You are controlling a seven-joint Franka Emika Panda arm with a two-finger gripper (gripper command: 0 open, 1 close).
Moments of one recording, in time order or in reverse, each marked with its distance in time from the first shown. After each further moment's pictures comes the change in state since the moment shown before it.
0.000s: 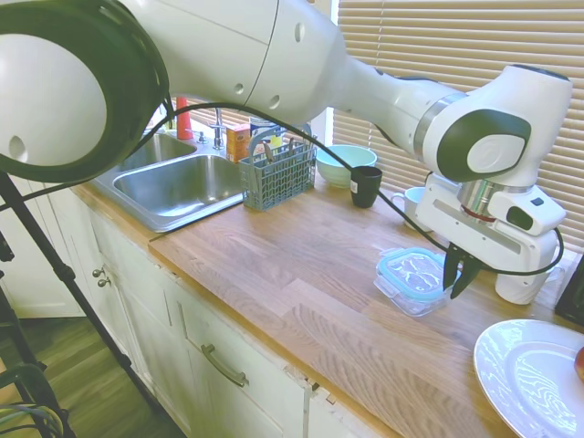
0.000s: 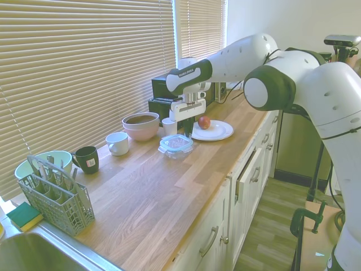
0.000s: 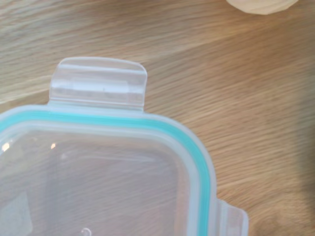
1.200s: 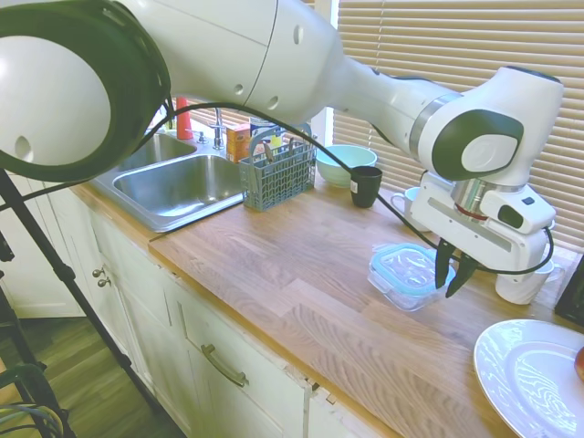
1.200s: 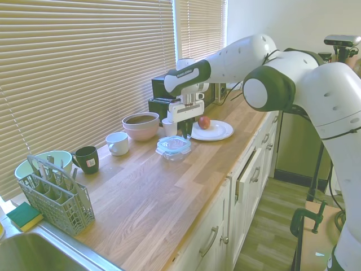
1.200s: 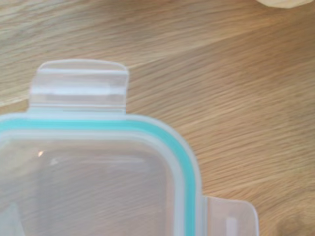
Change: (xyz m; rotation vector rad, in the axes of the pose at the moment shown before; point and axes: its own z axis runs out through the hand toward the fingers) arm -0.007 -0.009 0.005 0.000 -0.019 0.004
